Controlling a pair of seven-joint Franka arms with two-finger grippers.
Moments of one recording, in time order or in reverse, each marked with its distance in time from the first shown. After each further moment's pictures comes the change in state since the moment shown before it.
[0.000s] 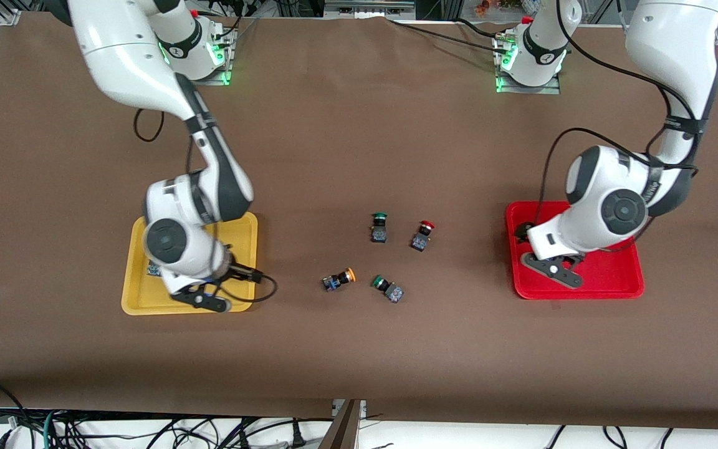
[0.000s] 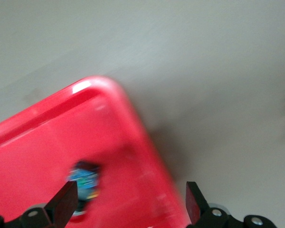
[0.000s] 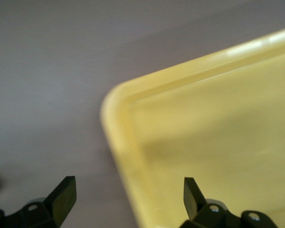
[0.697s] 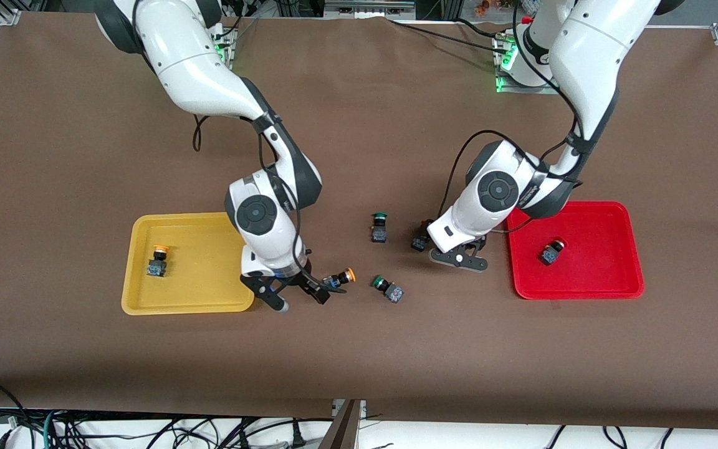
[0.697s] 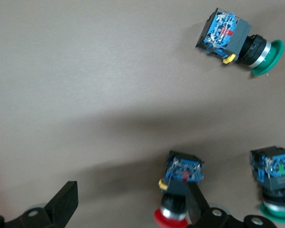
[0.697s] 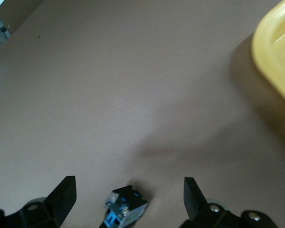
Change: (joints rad) left arm -0.207 0.161 -0.052 0.041 0.032 0.217 -0.474; right arm 0.145 0.189 -0.003 0.233 -0.001 0.181 0.464
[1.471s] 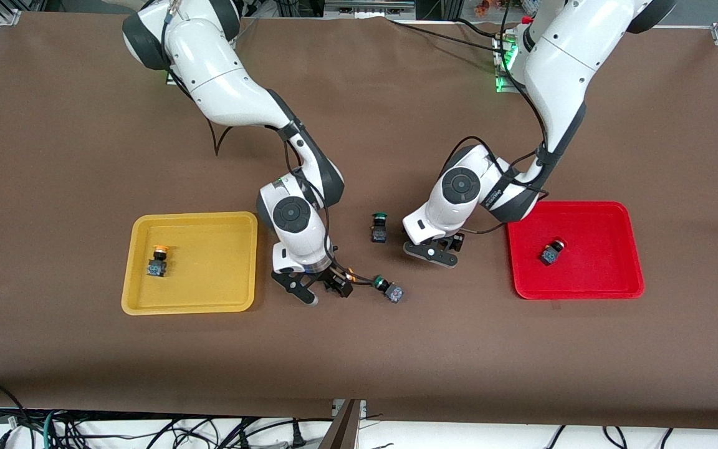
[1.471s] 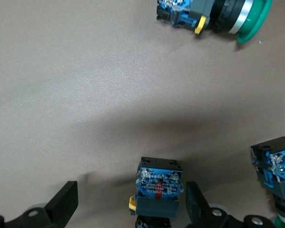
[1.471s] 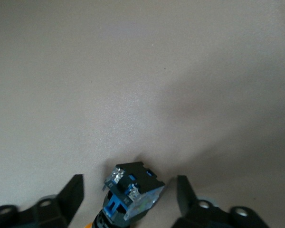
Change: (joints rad) left arm -0.068 0.074 0.006 0.004 0.146 0.058 -0.043; right arm 0.055 0.100 0.000 0.057 0.000 0.041 0.026
